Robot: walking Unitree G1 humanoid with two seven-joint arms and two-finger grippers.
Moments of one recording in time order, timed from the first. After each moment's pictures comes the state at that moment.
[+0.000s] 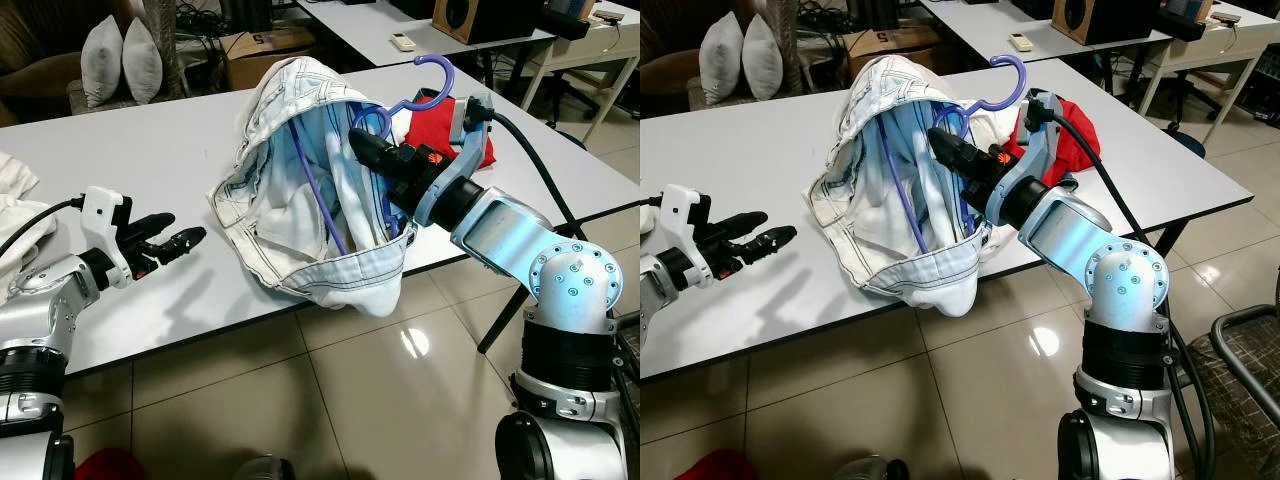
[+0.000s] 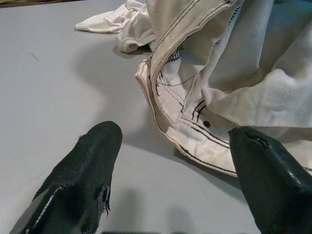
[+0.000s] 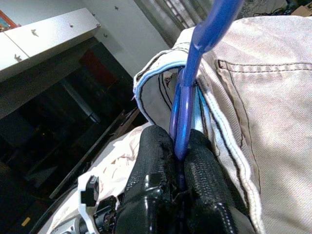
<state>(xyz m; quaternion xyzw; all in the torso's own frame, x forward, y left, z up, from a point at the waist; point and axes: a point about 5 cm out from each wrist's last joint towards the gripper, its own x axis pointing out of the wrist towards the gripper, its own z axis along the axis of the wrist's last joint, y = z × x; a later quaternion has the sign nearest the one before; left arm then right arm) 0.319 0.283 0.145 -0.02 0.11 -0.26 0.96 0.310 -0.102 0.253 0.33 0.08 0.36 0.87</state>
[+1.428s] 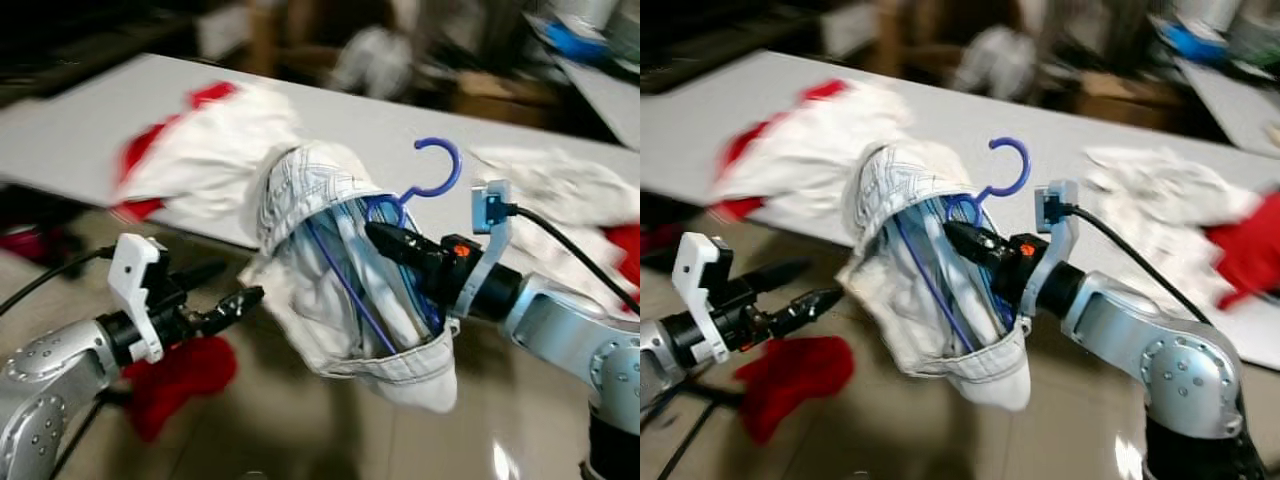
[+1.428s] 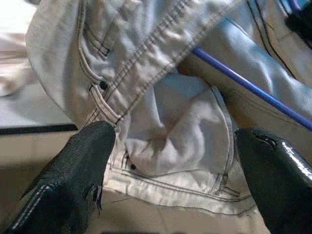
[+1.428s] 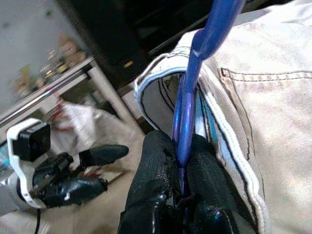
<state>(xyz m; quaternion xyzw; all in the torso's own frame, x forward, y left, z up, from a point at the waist) 0.224 0.202 0.169 -0.05 0.12 -0.35 0.93 0.244 -0.134 0.211 0.23 0.14 0.39 0.88</state>
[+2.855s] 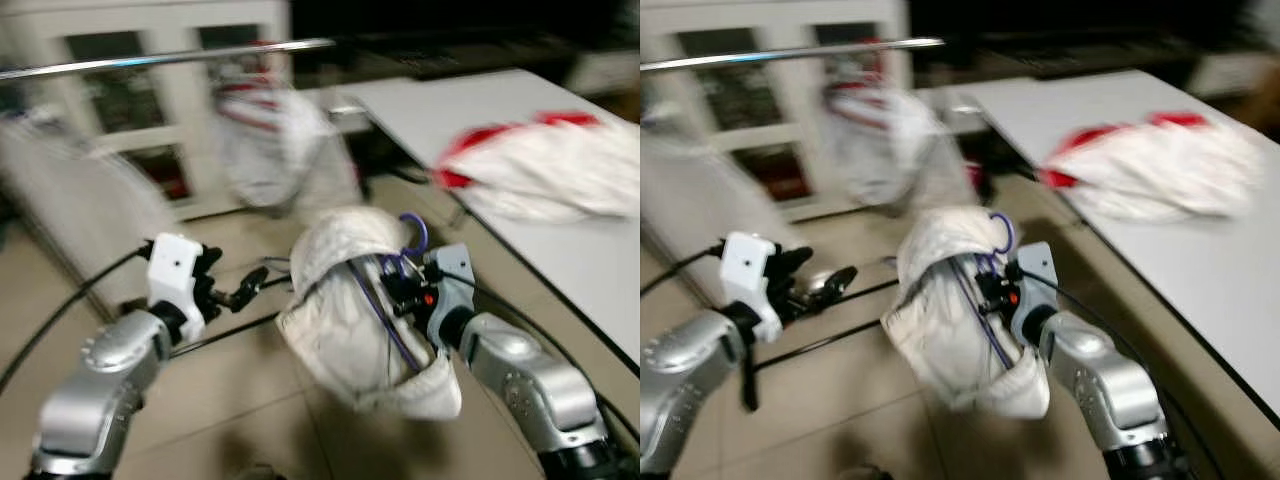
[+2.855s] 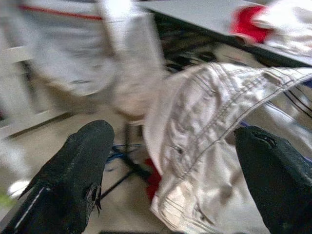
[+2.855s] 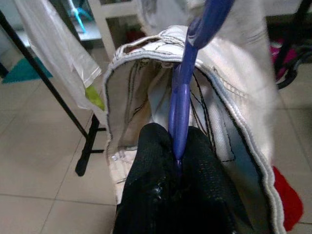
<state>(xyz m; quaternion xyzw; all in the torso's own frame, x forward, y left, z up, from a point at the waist) 0.257 0.186 0.133 0.01 0.11 -0.20 0.97 0.271 -0.135 0.097 0.06 0.20 0.23 0.95</state>
